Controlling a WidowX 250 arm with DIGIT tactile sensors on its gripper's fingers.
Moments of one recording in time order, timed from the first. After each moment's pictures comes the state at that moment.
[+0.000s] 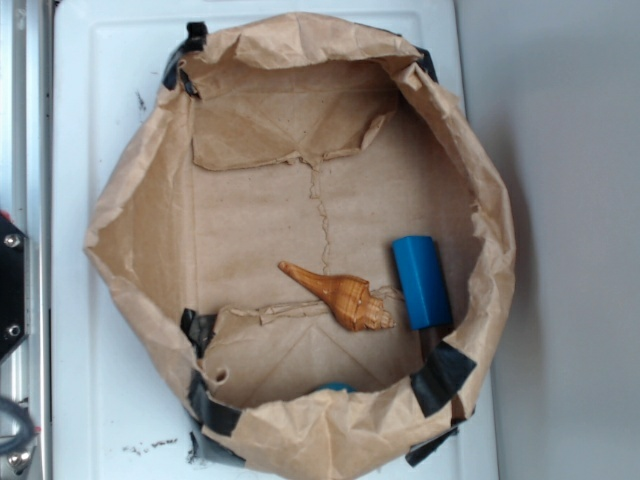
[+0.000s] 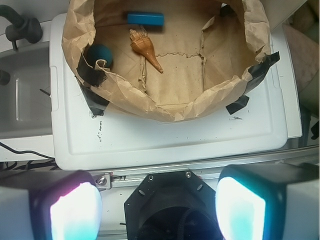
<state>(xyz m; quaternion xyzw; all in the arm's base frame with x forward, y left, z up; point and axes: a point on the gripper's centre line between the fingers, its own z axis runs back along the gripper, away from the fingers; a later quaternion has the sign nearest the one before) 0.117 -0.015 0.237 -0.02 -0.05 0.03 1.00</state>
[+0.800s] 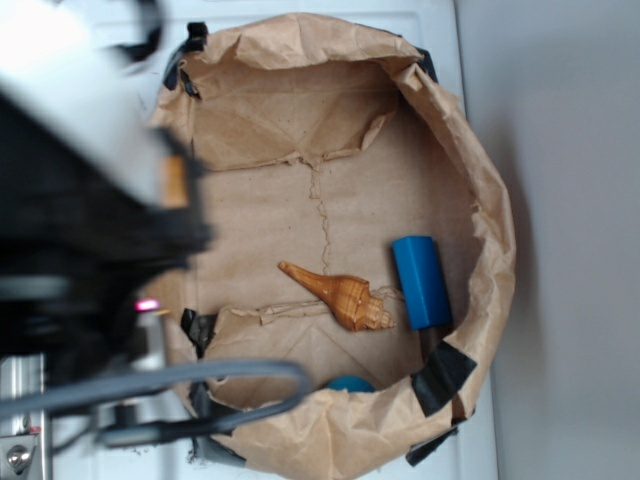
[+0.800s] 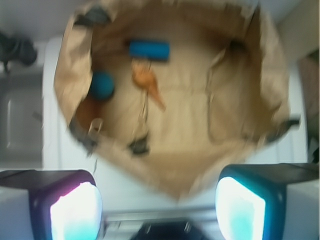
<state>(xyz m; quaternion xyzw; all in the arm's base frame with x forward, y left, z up) 0.200 -0.013 0.216 0.01 -0.07 0.00 1.00</state>
